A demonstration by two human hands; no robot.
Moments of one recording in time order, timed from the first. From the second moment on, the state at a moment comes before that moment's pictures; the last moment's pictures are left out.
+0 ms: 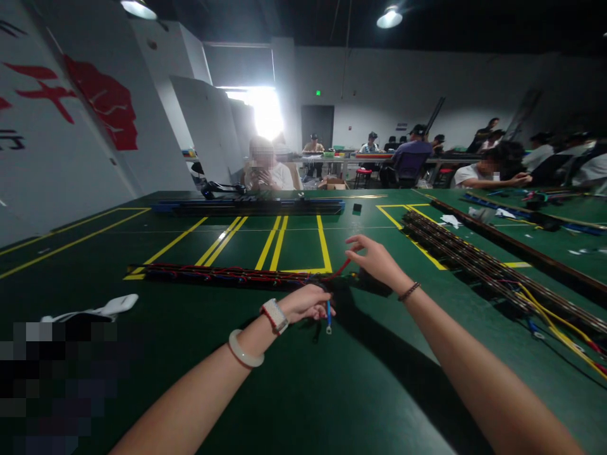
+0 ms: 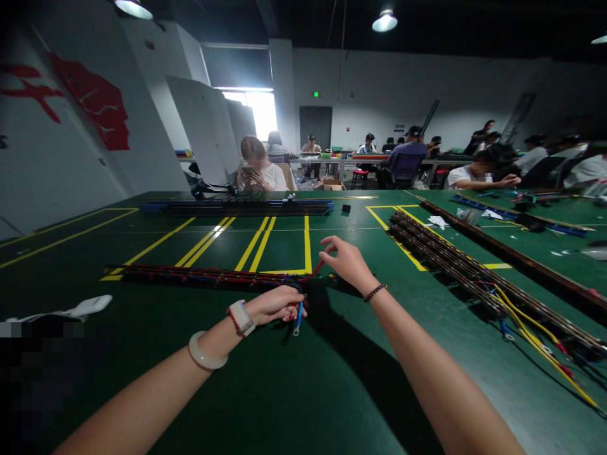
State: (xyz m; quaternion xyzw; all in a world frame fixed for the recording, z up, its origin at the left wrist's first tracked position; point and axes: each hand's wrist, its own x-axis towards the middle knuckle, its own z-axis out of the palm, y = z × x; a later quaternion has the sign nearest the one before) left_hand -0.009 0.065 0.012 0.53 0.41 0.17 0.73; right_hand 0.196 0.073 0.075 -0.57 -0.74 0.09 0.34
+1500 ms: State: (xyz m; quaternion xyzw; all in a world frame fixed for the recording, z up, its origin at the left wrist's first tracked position) left_hand 0.011 0.048 0.000 0.40 0.30 0.24 0.83; right_hand 0.172 0.037 0.079 -0.53 -0.84 0.07 -0.07
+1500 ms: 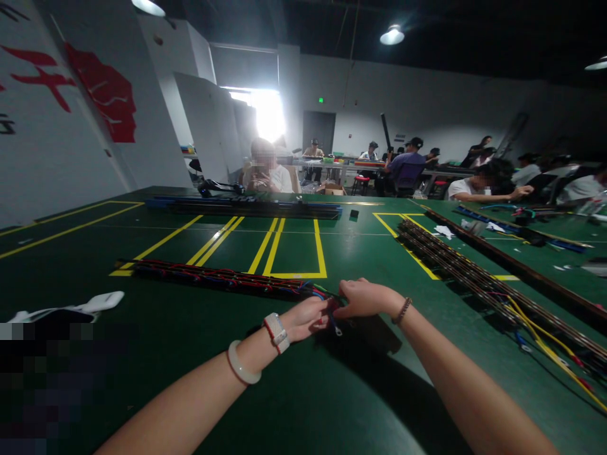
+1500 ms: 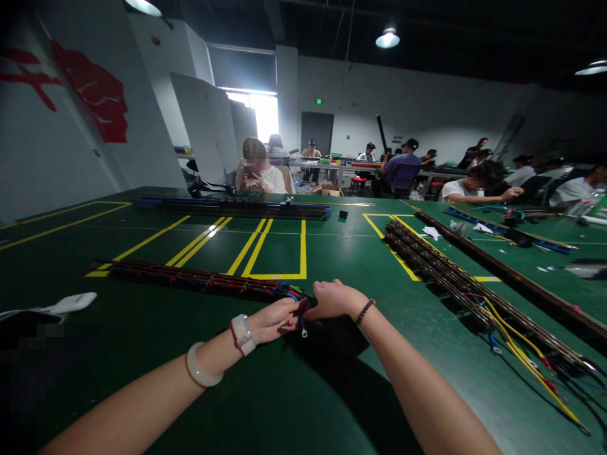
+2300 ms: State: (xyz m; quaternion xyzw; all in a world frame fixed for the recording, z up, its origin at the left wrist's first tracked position) left_hand 0.002 0.059 -0.005 0.31 0.28 0.21 0.88; right_hand 0.191 0.084 0.027 -0.51 -0.83 -0.22 0.06
